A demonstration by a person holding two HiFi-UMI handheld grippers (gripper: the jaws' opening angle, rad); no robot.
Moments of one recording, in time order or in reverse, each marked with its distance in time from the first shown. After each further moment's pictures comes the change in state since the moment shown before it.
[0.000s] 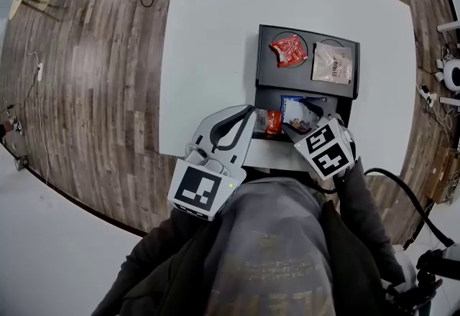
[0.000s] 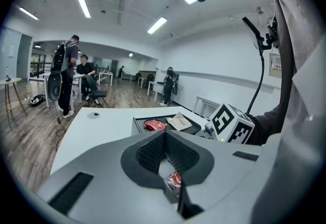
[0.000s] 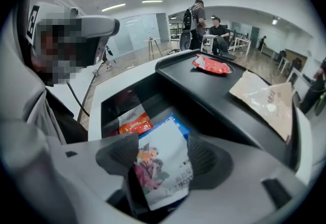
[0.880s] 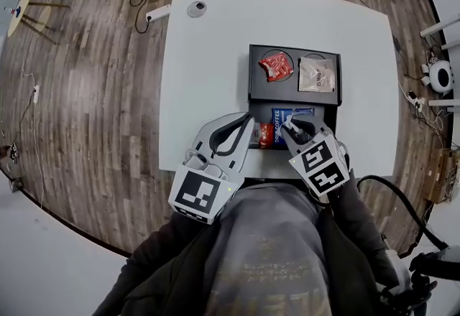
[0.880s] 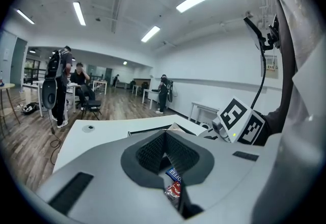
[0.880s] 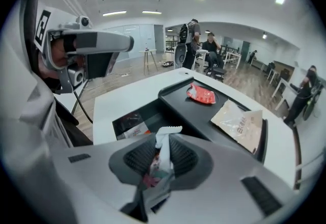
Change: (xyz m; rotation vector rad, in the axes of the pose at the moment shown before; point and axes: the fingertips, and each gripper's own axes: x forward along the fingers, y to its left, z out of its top) left arm -0.008 -0.011 0.025 0.059 -0.097 -0.047; right arm -0.044 0.009 0.028 -0.016 -0.127 -0.112
